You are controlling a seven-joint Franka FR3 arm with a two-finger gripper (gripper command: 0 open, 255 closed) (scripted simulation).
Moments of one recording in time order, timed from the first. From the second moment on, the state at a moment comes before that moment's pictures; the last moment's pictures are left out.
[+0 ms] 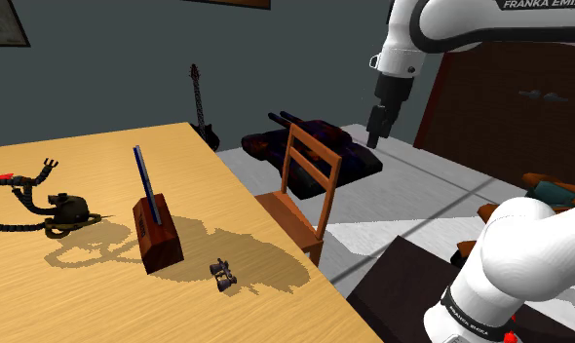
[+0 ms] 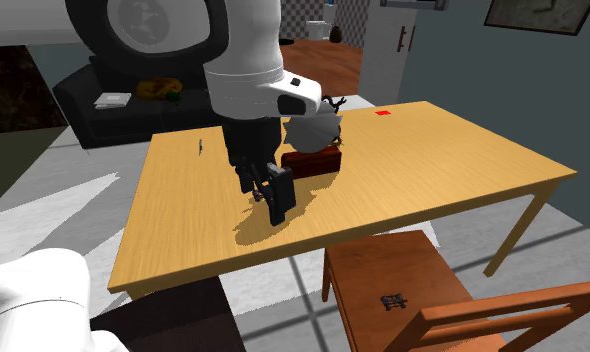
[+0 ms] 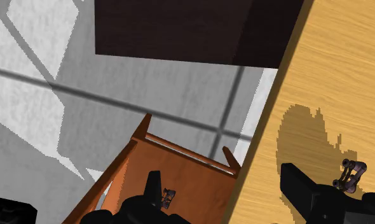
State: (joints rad) arm 0.01 -0.74 -0.05 -2.35 -0.02 1.63 -0.14
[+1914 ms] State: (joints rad) arm 0.12 -0.11 0.42 -2.30 0.08 2.23 0.55
